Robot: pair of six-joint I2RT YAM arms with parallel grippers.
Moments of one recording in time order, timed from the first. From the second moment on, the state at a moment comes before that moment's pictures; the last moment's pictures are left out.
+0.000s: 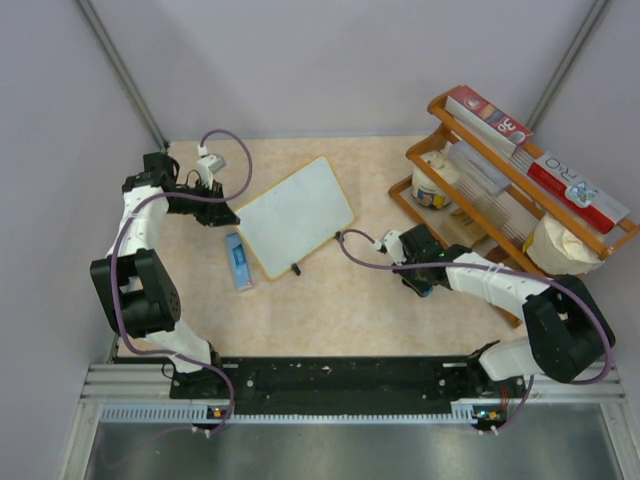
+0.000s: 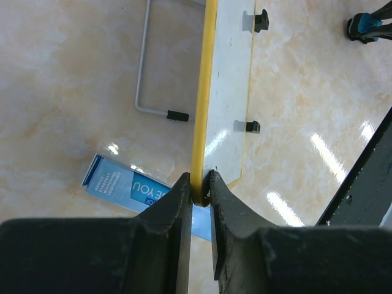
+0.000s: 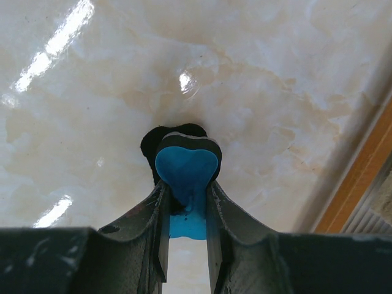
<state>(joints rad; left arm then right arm) 0.22 1.65 1.40 -0.96 0.91 0.62 0.57 1.37 0.71 -0.44 0.13 -0.34</state>
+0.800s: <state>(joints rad) 0.21 1.65 1.40 -0.95 0.88 0.63 0.51 1.38 0.73 -0.51 -0.02 -0.33</state>
